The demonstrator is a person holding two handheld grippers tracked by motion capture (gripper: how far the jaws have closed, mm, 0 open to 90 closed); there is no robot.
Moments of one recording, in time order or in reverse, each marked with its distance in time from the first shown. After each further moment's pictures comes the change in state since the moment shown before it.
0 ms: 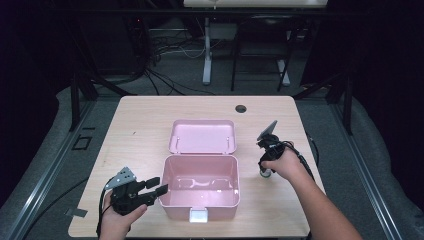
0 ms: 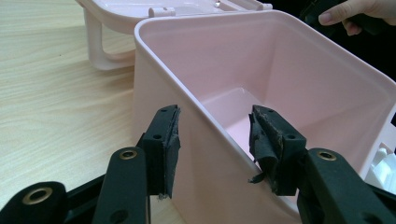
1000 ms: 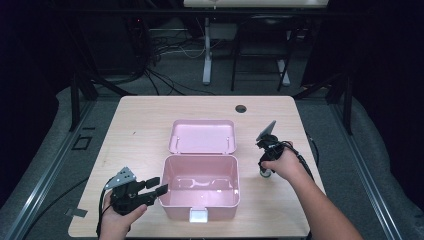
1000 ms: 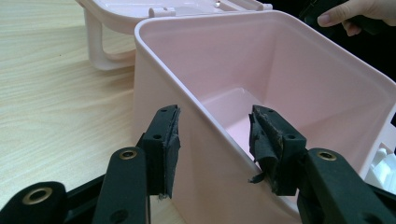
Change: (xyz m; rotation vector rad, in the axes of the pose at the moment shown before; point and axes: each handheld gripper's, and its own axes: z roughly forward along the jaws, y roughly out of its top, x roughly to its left) left arm 0.000 0.000 0.000 0.000 0.000 -0.001; right arm 0.001 0.001 0.001 0.005 -0.005 -0.013
